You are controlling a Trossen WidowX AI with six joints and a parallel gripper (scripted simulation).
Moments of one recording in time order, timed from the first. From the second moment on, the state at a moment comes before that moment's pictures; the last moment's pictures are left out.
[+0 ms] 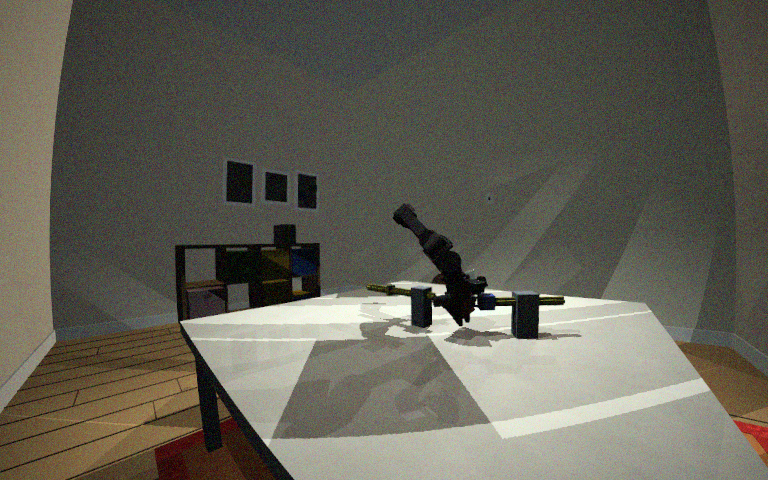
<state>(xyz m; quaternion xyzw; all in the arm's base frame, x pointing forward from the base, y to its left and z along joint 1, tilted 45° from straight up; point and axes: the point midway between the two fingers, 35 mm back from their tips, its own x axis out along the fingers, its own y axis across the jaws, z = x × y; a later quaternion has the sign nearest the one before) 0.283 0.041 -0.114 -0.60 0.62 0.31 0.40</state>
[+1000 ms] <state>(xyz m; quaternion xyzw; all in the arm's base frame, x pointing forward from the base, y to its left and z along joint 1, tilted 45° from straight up) 0.283 0.041 -0.114 -0.60 0.62 0.31 0.40</state>
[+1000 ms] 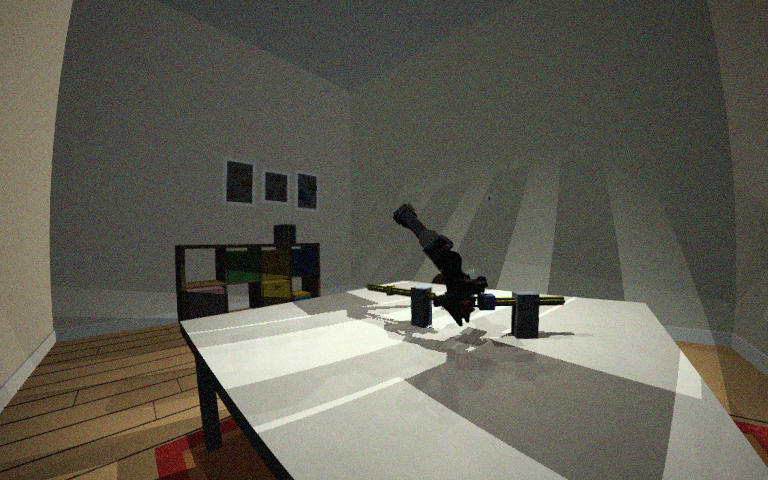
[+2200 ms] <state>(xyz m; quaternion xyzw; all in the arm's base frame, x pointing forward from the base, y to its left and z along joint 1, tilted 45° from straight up) 0.280 0.048 -0.084 -0.64 0.70 0.19 0.24</state>
